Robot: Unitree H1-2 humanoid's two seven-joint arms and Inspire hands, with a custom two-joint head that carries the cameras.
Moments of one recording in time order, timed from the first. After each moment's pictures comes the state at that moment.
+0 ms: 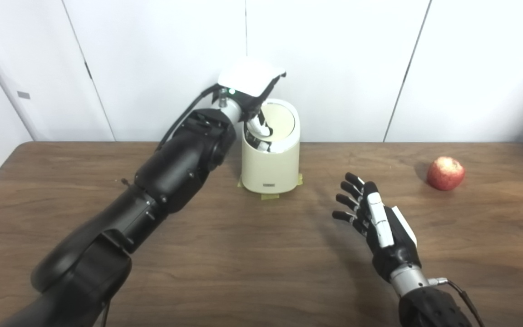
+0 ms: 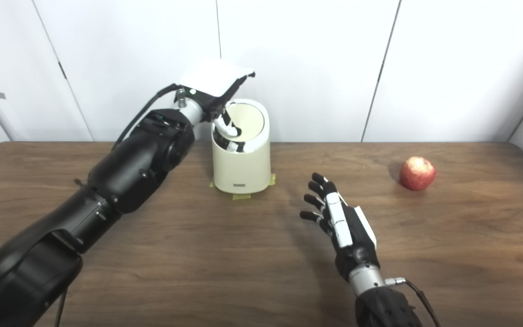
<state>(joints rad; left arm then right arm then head) -0.96 0.28 -0.56 0.34 0.98 0.27 -0.29 -0.03 -0.01 0.03 -0.34 0.03 0.42 0.03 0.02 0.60</state>
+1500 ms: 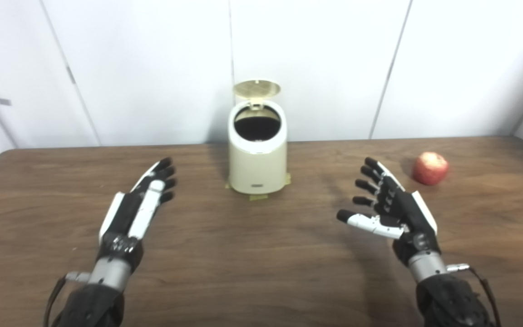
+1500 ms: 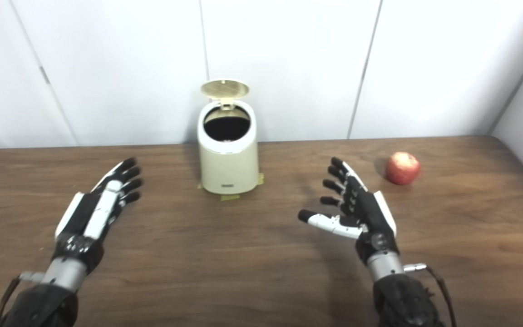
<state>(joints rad) -0.08 0.01 0.17 -0.46 0.10 0.48 -0.28 -0.05 -0.13 -0.07 -0.33 -0.04 0.34 0.00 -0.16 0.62</state>
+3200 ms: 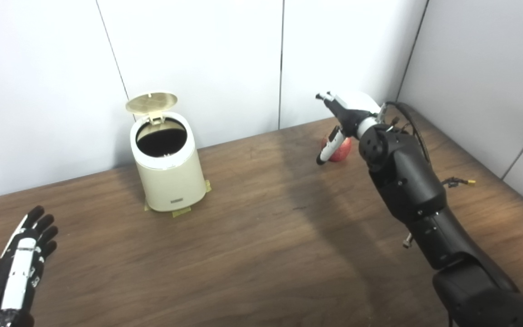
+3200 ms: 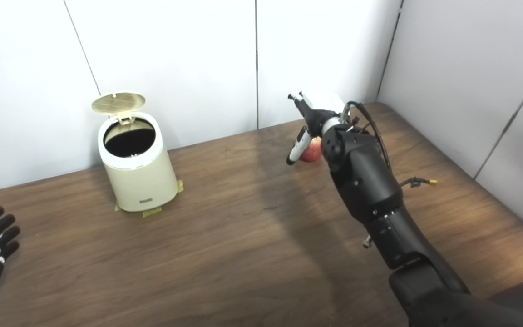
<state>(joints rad) -0.05 0.30 0.03 -0.46 -0.23 0.48 0.00 -0.54 -0.47 0.03 0.05 -1.03 0.48 0.56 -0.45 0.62</state>
